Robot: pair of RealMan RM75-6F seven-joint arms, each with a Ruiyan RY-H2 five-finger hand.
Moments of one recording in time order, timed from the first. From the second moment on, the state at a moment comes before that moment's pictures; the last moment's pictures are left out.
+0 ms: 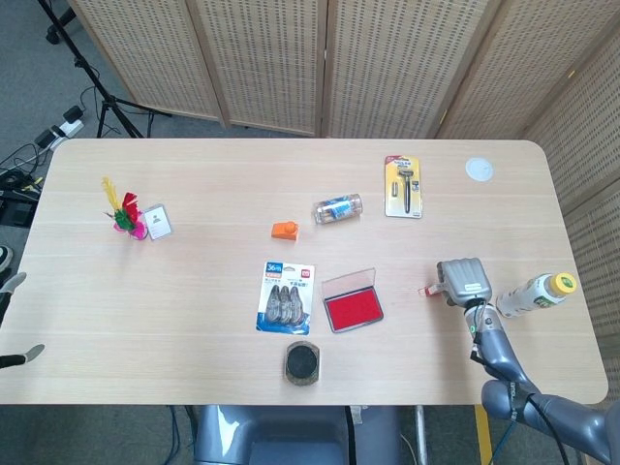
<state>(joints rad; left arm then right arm) -0.08 -1.00 -0.03 -1.65 1.38 1.36 -0.10 0.66 -1.50 0.07 -1.24 -0.89 0.90 -0.48</state>
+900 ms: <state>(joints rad) -0.06 -0.99 -0.03 -1.65 1.41 1.39 -0.13 0.60 -1.31 0.09 -1.52 -1.05 1.02 -0.43</state>
